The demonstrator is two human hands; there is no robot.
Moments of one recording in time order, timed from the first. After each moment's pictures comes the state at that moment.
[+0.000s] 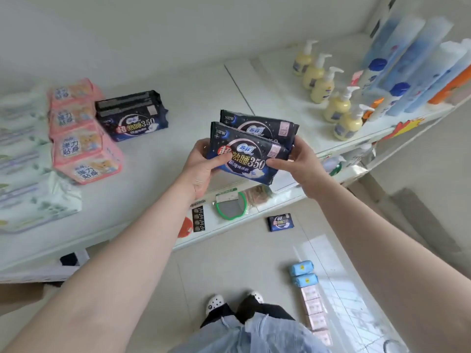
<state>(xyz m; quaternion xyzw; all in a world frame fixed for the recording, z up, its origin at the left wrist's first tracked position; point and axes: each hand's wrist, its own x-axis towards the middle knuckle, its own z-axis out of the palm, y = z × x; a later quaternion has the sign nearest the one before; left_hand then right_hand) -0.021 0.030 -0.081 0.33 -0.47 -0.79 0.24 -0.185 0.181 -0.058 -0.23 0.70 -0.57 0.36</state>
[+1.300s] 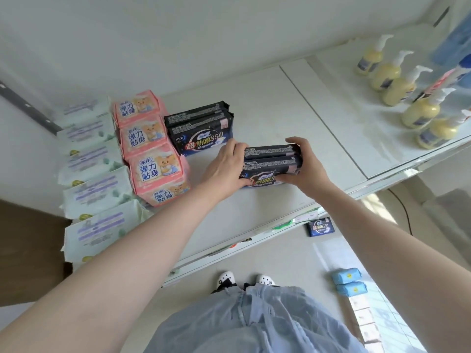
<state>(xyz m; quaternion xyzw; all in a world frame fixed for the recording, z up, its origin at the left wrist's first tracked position) 0.052 -0.119 -0.097 0.25 -0.95 -0.18 0.04 -0.102 0.024 -0.113 -0.37 0.79 -0.43 0.25</state>
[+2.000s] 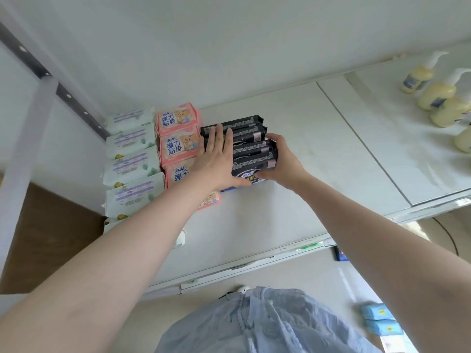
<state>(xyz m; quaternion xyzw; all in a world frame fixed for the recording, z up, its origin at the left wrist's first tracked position) 0.091 -0.186 -0.068 0.36 -0.93 -0.02 -0.10 -0.061 -0.082 -0.103 -0.43 0.73 -0.42 0.32</state>
